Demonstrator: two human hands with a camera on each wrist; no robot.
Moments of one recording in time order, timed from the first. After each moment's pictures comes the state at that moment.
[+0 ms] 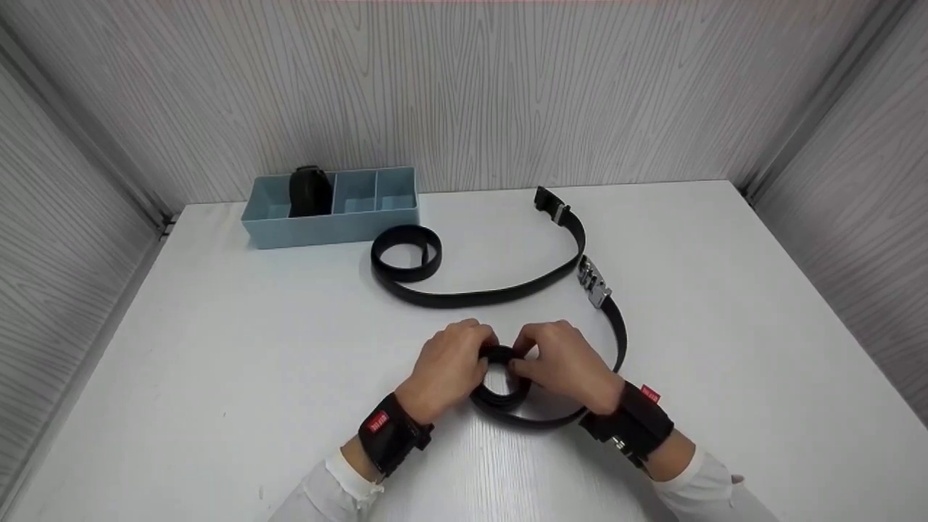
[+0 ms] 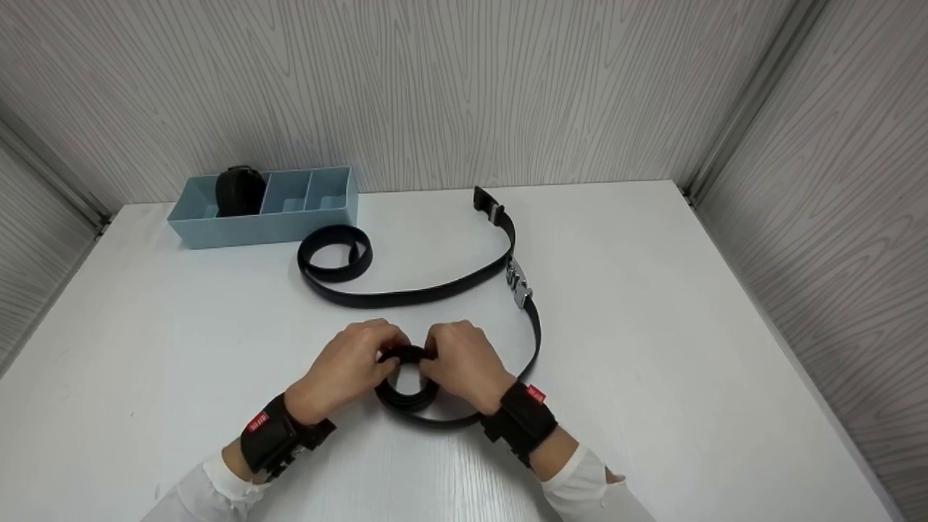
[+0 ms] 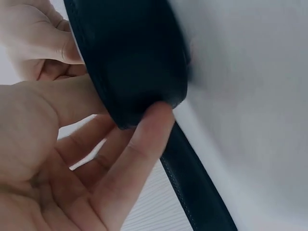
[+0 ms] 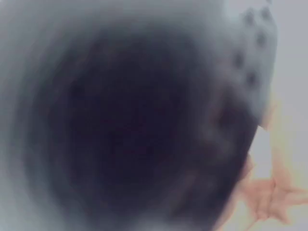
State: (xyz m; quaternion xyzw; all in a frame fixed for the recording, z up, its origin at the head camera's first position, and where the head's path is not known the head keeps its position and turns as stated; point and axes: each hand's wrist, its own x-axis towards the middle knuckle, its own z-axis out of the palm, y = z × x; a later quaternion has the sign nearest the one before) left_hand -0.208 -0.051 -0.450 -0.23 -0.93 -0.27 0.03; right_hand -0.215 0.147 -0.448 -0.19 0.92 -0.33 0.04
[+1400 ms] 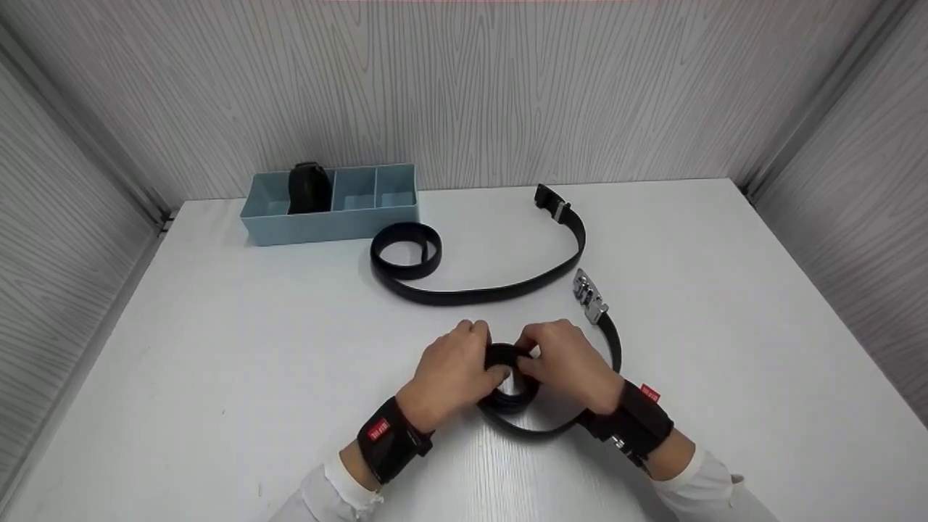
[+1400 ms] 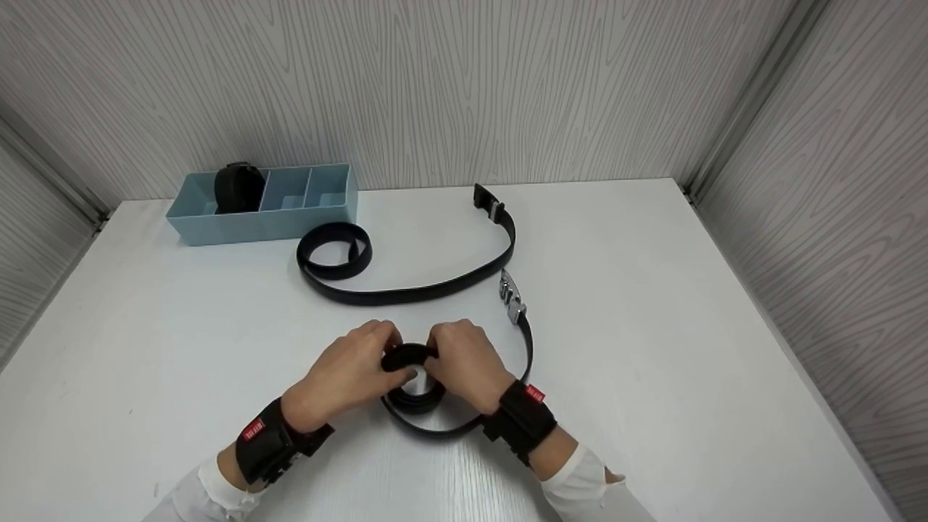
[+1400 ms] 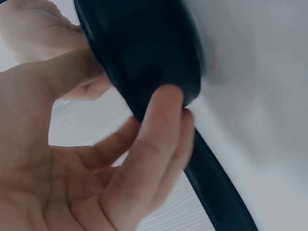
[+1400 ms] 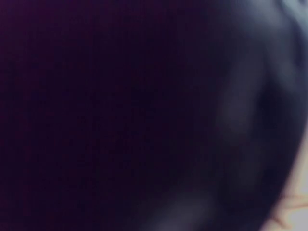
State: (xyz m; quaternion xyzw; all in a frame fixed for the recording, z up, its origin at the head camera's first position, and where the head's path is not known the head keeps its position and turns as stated) left_hand -0.198 -0.044 -0.442 -0.18 -0.95 -0.25 -0.02; right_hand -0.213 0.146 -0.446 -0.20 0.93 -0.30 0.04
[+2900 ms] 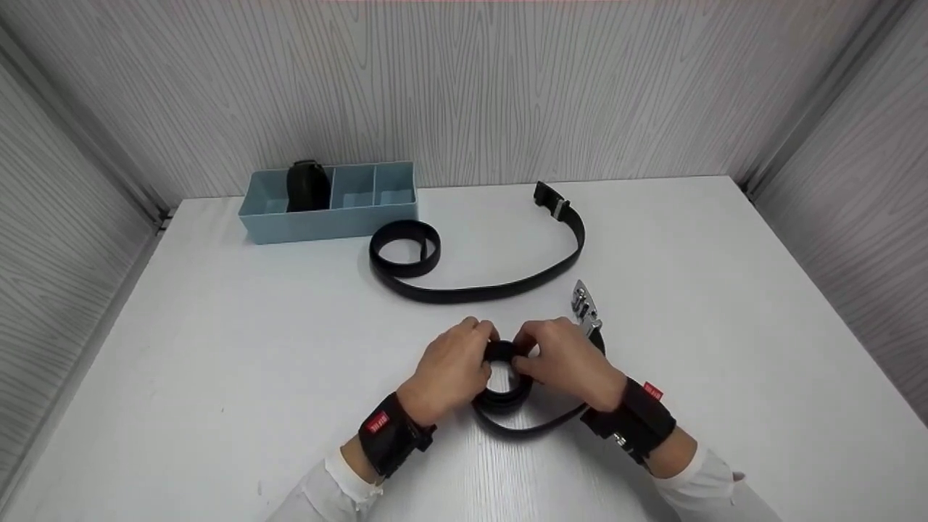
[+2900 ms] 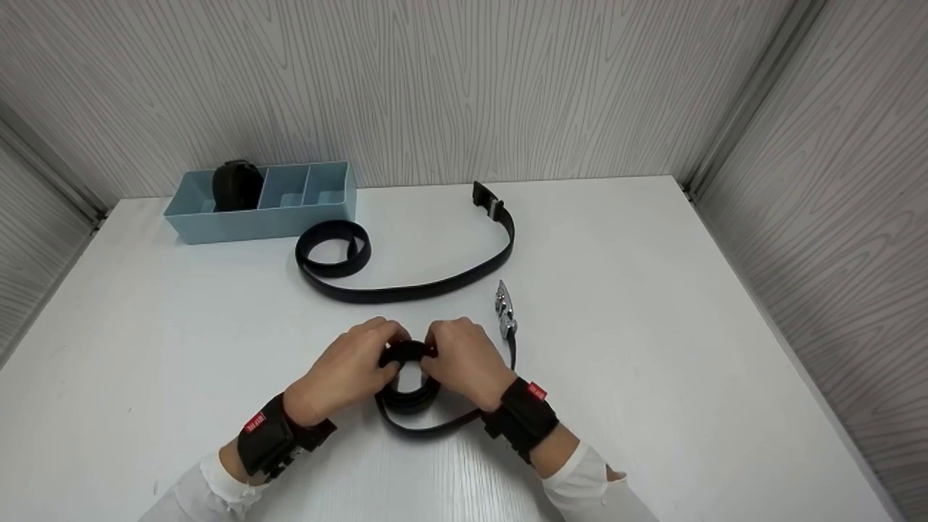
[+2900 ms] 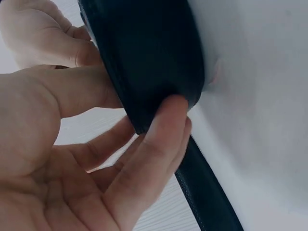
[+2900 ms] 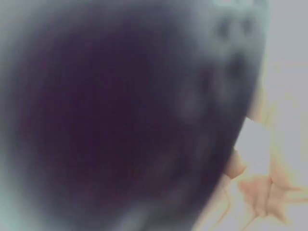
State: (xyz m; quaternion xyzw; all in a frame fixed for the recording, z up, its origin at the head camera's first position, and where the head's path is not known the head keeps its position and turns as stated) left_hand -0.201 -0.047 -0.446 -0.24 -0.94 -0.25 0.00; right_hand -0.214 0.149 -0.445 -0.21 0.93 -0.31 0.05
